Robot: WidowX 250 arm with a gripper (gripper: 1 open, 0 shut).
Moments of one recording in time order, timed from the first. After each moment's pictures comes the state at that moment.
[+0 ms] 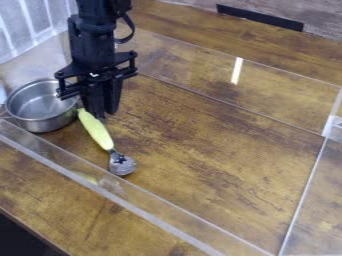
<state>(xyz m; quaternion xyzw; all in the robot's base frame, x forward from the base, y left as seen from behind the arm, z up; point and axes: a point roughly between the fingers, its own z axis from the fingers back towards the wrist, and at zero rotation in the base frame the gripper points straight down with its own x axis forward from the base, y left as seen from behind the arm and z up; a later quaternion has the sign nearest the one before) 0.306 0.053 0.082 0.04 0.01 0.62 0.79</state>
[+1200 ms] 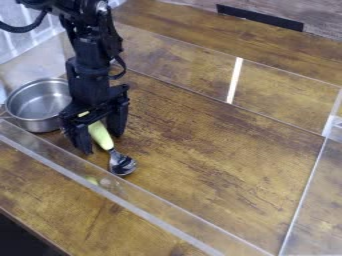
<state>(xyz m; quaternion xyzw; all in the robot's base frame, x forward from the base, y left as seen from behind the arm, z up) 0.301 0.063 0.025 0.03 0.03 0.65 0.76</state>
